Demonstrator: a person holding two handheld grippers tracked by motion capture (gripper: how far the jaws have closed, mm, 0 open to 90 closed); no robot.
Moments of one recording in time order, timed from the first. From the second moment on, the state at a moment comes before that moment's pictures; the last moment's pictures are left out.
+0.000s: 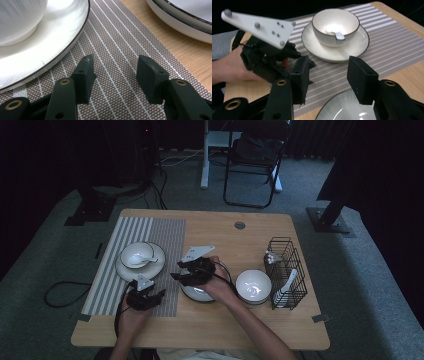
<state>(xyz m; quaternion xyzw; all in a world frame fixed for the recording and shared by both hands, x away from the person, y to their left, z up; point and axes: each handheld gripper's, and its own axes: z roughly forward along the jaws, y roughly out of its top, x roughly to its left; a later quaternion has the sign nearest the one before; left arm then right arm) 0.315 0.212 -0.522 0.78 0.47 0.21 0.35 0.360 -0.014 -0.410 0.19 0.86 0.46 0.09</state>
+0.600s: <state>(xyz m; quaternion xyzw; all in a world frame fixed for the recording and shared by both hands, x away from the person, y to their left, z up) 0.315 0.212 -0.521 0.79 0.47 0.21 0.35 0.322 -0.052 -0.423 0.19 0.87 0.44 0.12</state>
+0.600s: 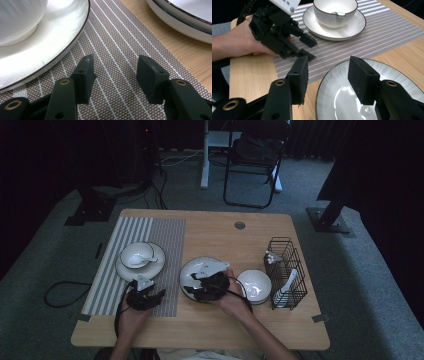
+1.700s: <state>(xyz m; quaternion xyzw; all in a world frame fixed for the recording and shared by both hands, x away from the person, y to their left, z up) 0.315 0.212 -0.522 0.78 0.47 0.21 0.35 0.289 -0.092 -0.443 0.23 0.85 0.45 0.14</state>
